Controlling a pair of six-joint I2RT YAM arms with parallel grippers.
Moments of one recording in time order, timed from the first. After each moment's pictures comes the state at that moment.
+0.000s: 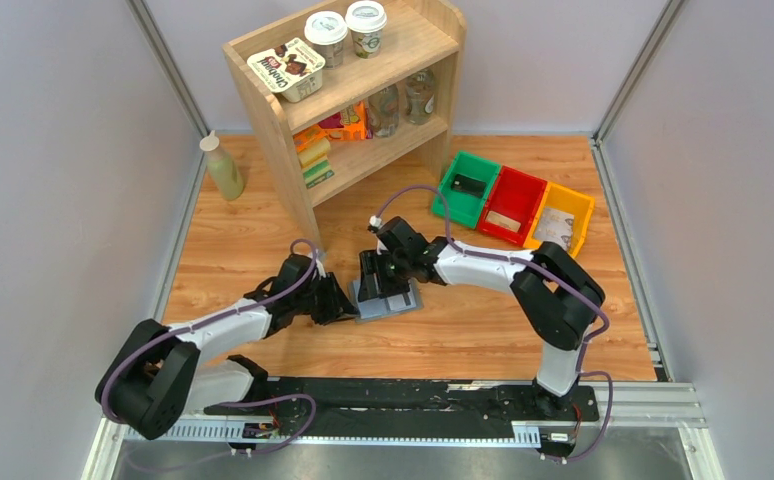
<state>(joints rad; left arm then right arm) -0.51 1.20 0.35 0.00 0.33 -0.90 0.87 1.81 1.13 -0.23 -0.27 0.63</state>
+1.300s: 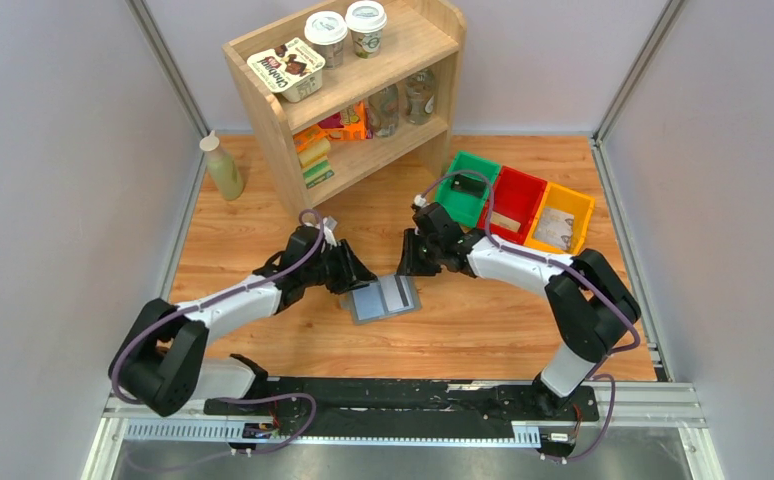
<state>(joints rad) -0.52 1.25 0.53 0.05 0.34 -0.95 0.74 1.67 1.04 -0.24 -0.12 0.66</state>
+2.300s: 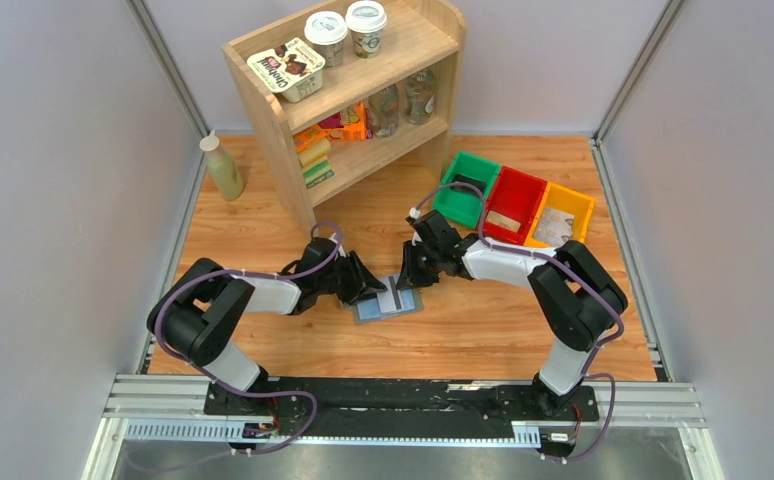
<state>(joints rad) -0.56 1.57 0.48 0.39 0.37 -1.10 0.70 1.75 0.98 -0.18 -0.27 0.63</state>
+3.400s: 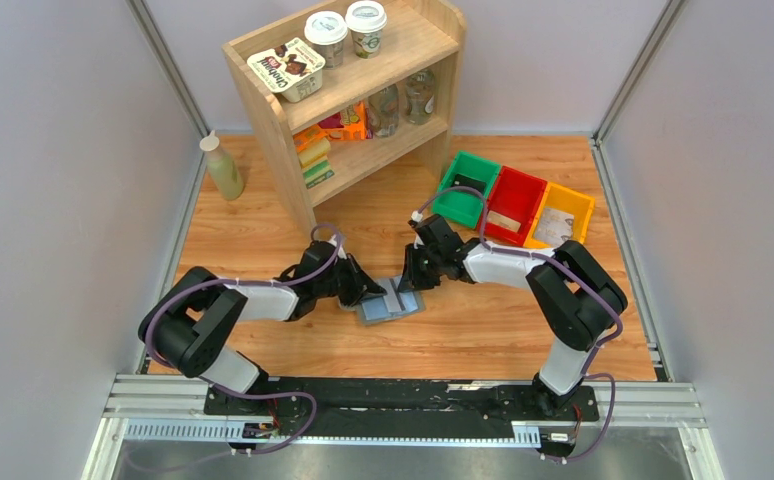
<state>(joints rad) -0.59 1.51 0.45 0.42 0.36 -1.14 0.70 1.75 0.94 -0.13 -0.27 0.64</state>
